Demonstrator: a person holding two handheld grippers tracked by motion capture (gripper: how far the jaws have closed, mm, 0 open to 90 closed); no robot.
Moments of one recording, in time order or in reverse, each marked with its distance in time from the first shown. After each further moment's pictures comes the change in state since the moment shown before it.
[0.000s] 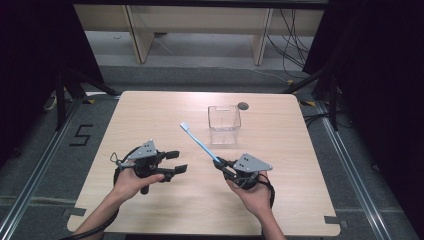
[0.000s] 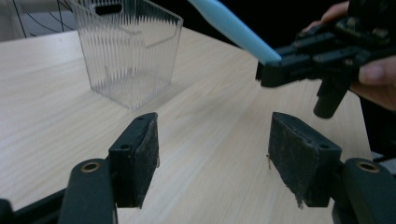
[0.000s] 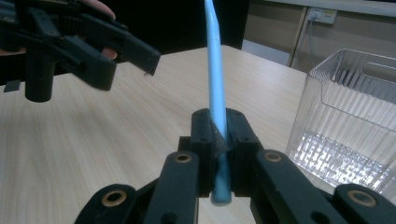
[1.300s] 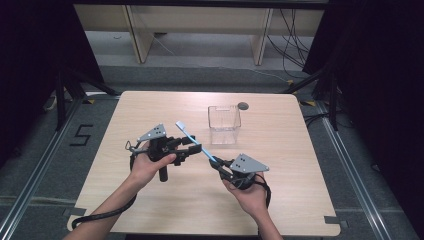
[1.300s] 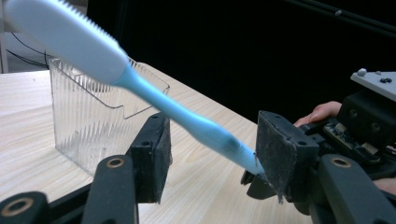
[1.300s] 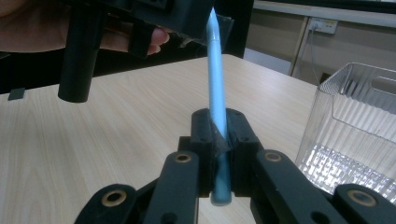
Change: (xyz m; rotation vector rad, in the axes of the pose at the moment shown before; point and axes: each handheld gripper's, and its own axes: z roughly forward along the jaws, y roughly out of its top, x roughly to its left) left arm 0.002 0.035 0.035 -0.131 -0.060 -0.133; right arm 0.010 0.004 0.006 -0.008 0.017 0.018
